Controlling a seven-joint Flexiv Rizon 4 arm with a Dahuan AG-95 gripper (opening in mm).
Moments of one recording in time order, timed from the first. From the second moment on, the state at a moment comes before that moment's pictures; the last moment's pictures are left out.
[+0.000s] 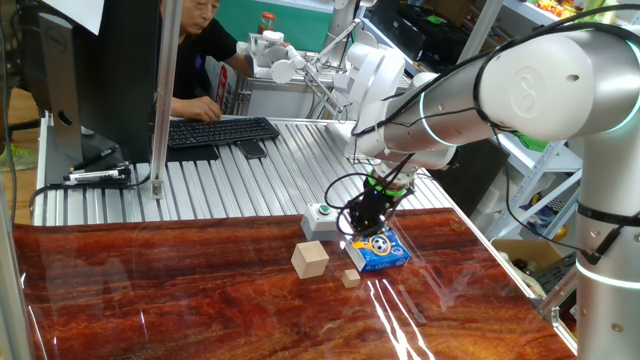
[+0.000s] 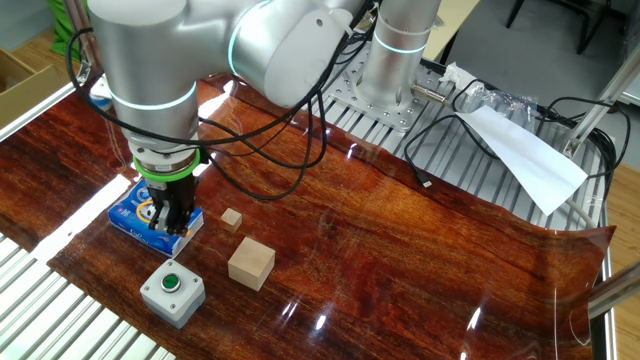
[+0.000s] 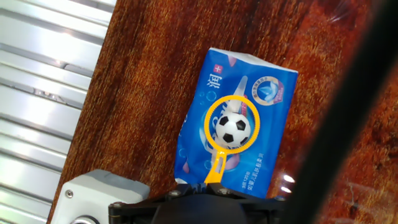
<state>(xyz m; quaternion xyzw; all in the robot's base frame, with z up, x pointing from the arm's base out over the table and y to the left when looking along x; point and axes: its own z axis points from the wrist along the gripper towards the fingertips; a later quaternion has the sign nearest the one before) 0.642 -0.125 0.052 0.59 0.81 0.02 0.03</state>
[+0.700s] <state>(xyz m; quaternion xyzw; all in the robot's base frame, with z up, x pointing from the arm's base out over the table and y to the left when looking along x) 0.652 -0.132 0.046 0.60 0.80 0.01 0.03</state>
